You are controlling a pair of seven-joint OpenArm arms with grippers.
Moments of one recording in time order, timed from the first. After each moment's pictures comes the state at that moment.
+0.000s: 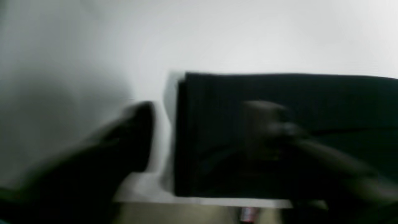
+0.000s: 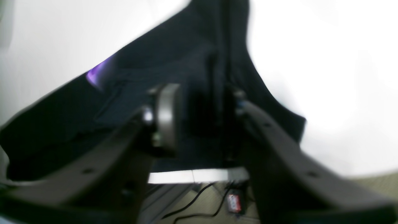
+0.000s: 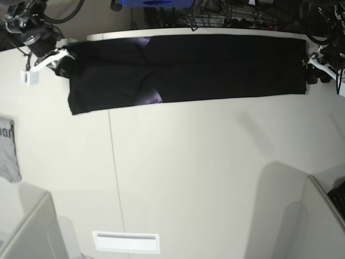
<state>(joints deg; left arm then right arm) 27.8 -18.1 -50.1 109.7 -45.2 -23.4 66.6 -32.4 5.1 34.5 114.5 47.5 20.7 -58.5</state>
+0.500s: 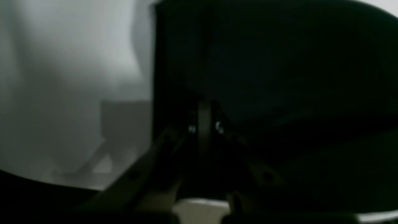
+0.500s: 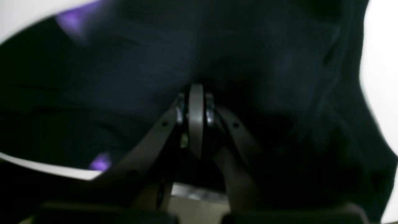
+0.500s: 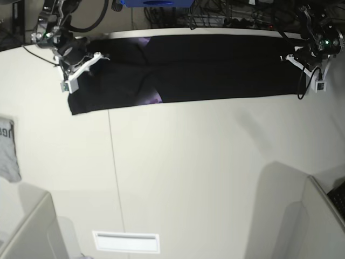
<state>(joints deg) 20.9 -11.6 -41.1 100.0 -20.5 -23.6 66.1 -25.1 2.0 21.3 105.9 27.0 19.8 -59.0</state>
